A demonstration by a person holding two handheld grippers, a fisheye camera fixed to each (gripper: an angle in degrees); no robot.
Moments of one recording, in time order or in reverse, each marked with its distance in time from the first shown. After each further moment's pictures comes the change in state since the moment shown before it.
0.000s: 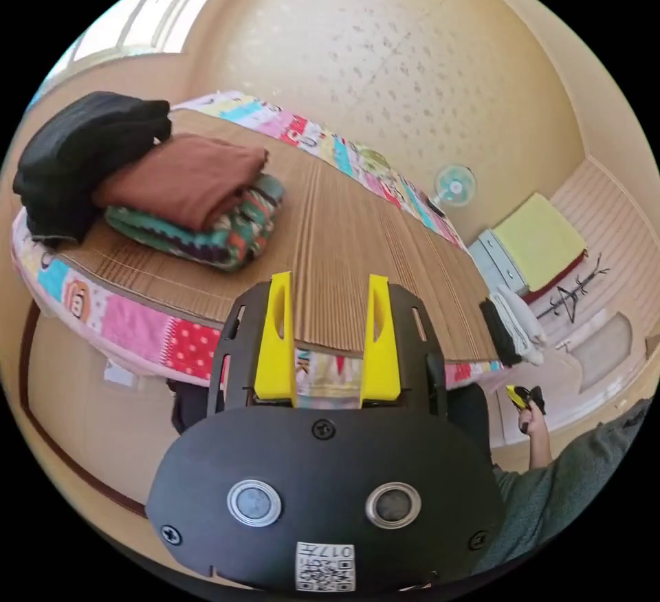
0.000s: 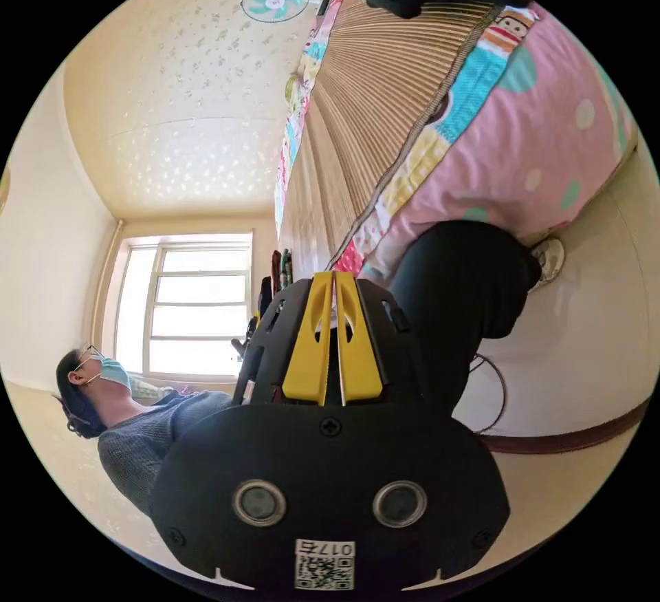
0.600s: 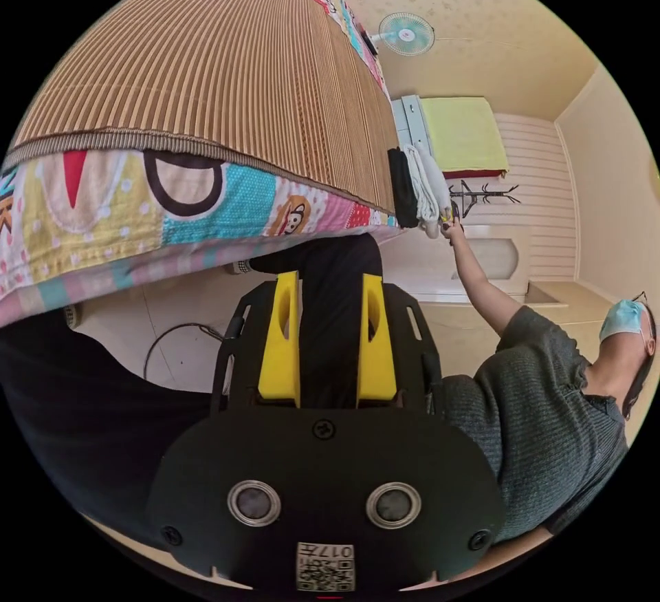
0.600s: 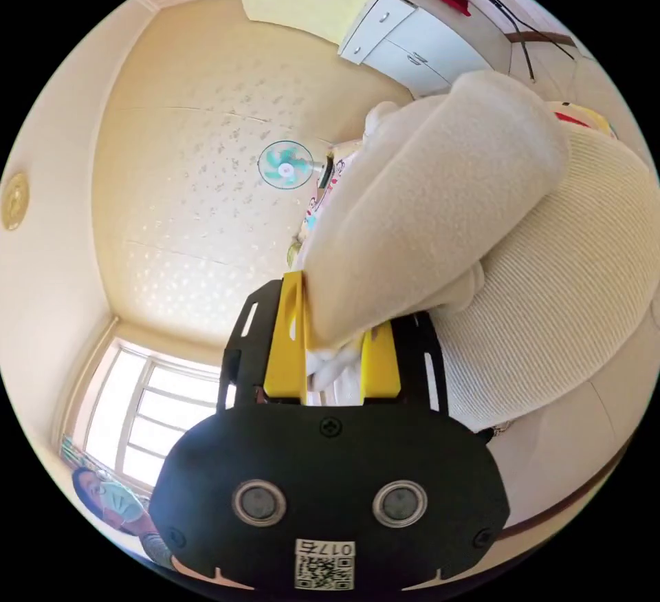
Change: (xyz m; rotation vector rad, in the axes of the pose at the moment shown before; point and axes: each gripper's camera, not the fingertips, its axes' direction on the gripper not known) left arm 0.127 0.170 0.193 -0.908 0.691 0.041; right arm -0.010 -0.127 -0.212 0.640 0.142 -0.010
